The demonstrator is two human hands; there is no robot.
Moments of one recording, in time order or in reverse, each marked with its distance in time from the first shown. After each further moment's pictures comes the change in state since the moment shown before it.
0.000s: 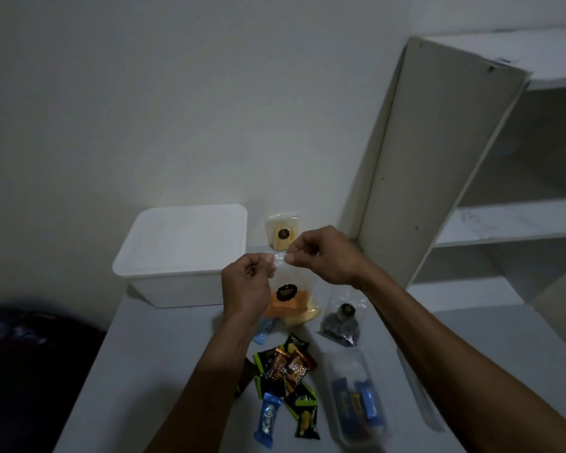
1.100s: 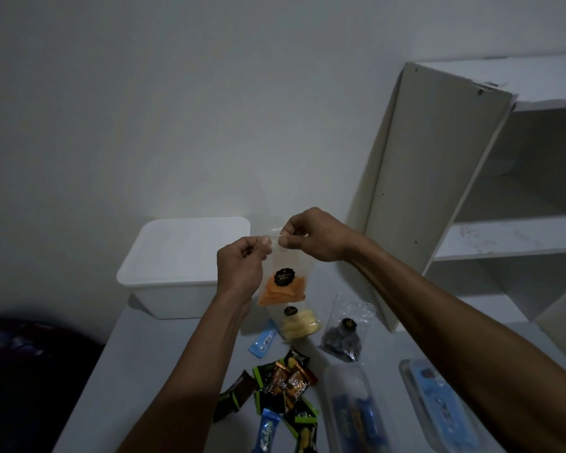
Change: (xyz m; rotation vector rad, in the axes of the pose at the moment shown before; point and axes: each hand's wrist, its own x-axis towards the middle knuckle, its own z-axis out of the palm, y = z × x) left_hand 0.023 0.038 -0.003 -0.073 -0.033 0.037; right_hand 0.039 -0.030 -0.024 -0.115 -0.110 -0.111
